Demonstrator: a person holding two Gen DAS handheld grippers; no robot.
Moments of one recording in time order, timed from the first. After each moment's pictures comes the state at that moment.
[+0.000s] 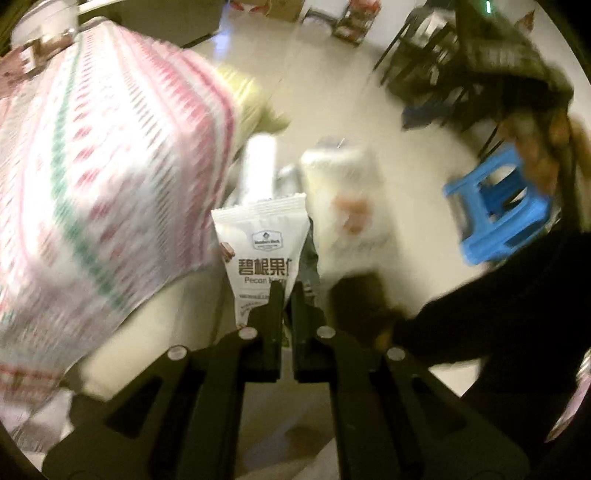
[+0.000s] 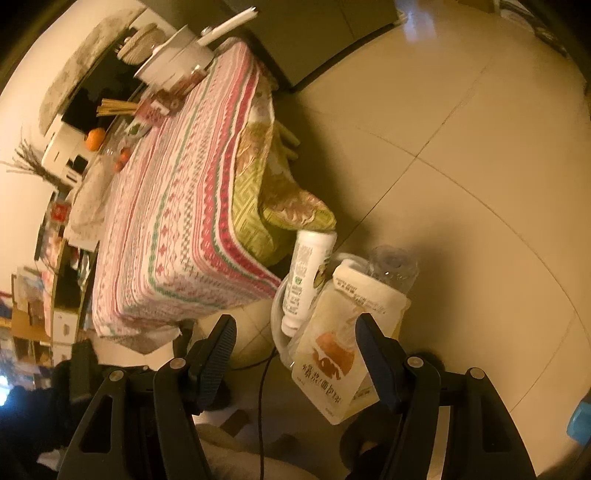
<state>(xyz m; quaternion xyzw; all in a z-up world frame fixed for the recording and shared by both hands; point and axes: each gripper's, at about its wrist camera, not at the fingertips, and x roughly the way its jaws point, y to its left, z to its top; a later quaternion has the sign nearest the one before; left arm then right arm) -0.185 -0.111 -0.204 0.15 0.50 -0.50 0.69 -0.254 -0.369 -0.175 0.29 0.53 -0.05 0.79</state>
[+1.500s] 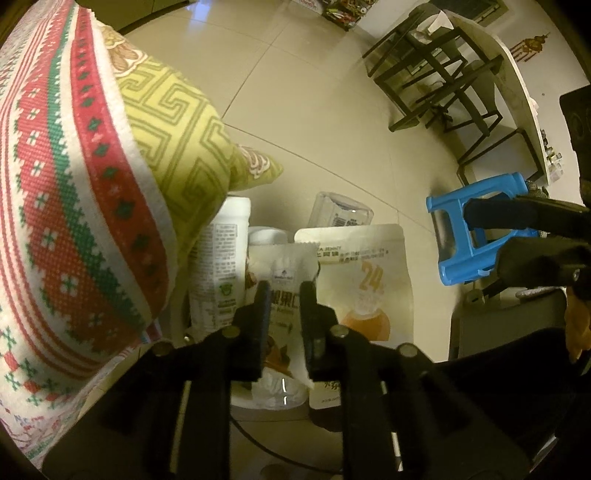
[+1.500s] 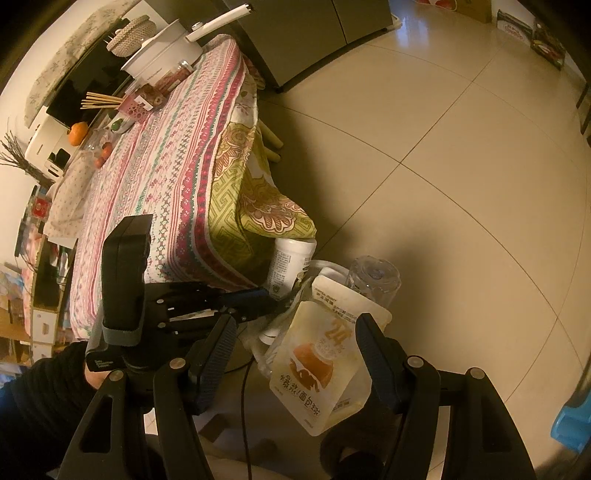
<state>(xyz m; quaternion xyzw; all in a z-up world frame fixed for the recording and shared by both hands) -0.129 -0.218 -0.232 0.12 0.57 -0.52 0.63 -0.242 -0.369 -0.183 0.26 0.55 -0.07 0.79</state>
